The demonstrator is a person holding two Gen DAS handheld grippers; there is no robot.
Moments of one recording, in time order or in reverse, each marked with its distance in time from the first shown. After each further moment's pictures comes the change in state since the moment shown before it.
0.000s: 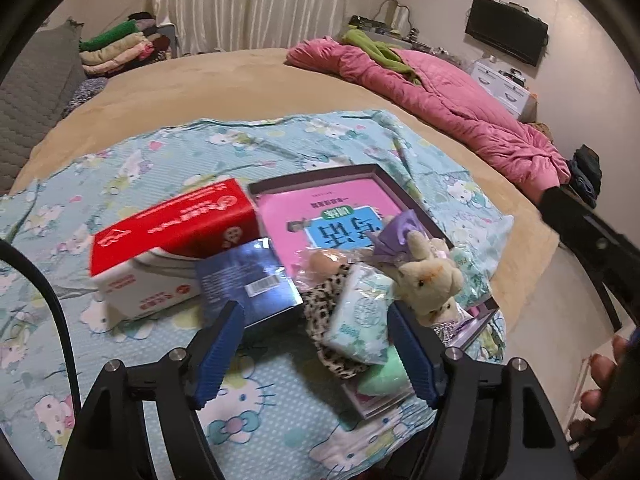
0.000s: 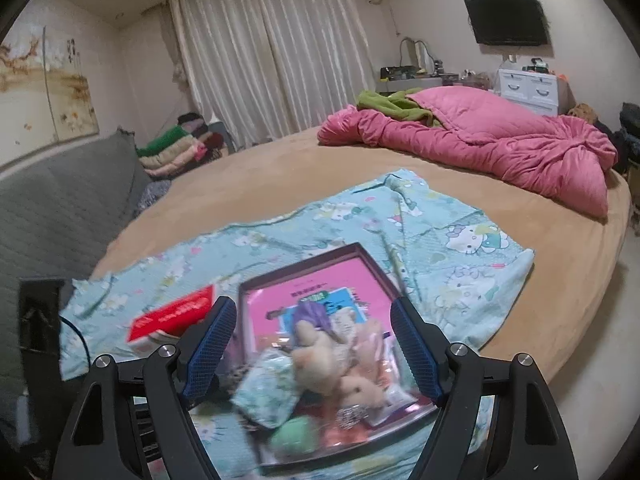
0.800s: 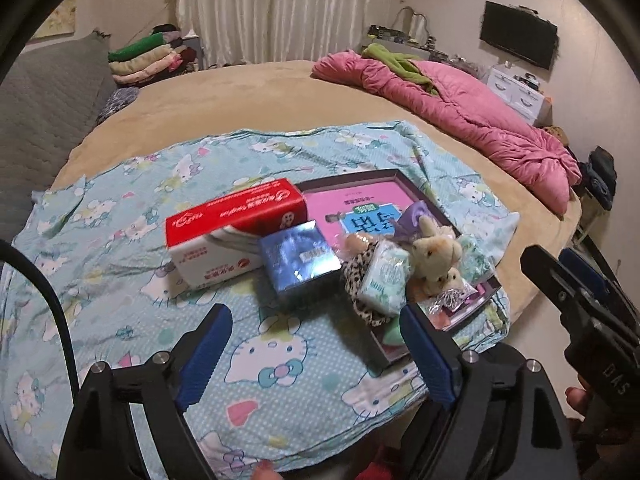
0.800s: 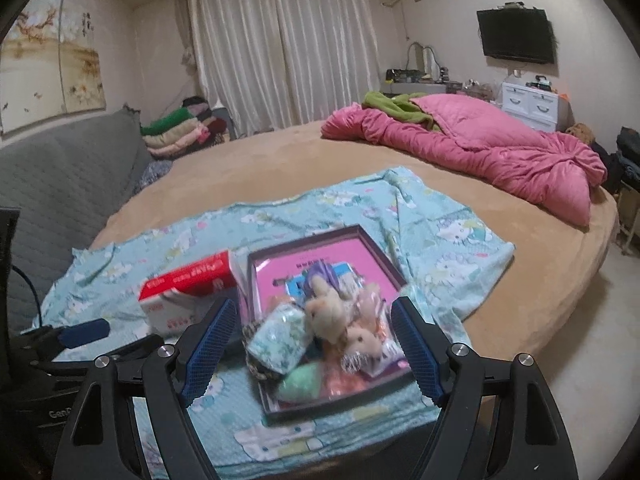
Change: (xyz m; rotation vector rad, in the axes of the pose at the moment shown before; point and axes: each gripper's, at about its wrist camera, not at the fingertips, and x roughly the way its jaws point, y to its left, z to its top) left arm -0.071 0.007 -0.035 -0.020 -0.042 0.101; right arm -0.040 0.023 -0.038 -0.106 0.040 -0.063
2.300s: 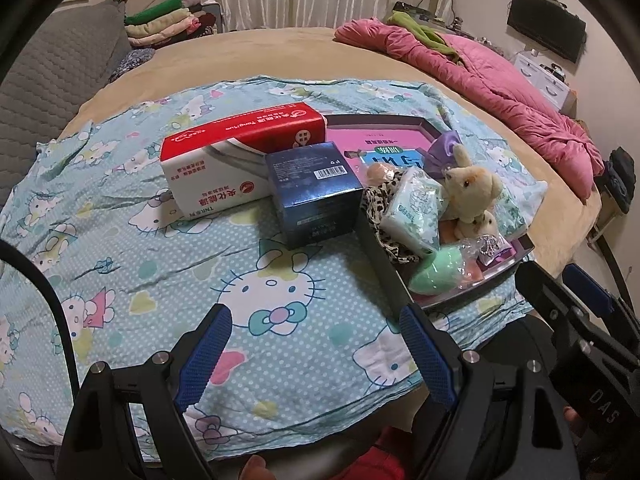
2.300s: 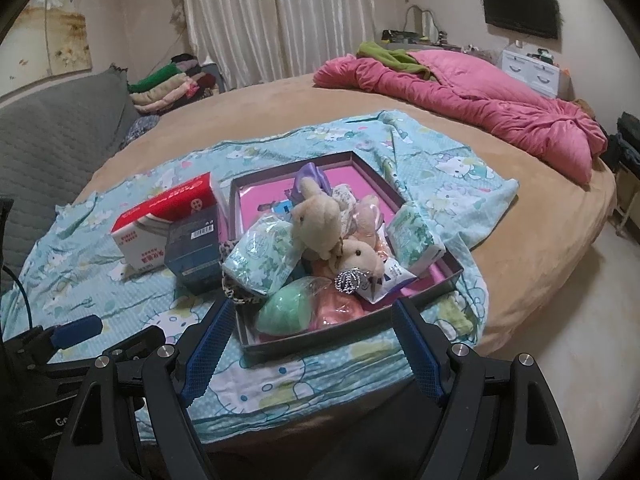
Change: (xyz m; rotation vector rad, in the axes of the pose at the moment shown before) left arm 0.048 0.003 -0.051 -0.051 0.109 0.044; right arm 0.037 0.001 -0.056 -0.016 0.157 -0.033
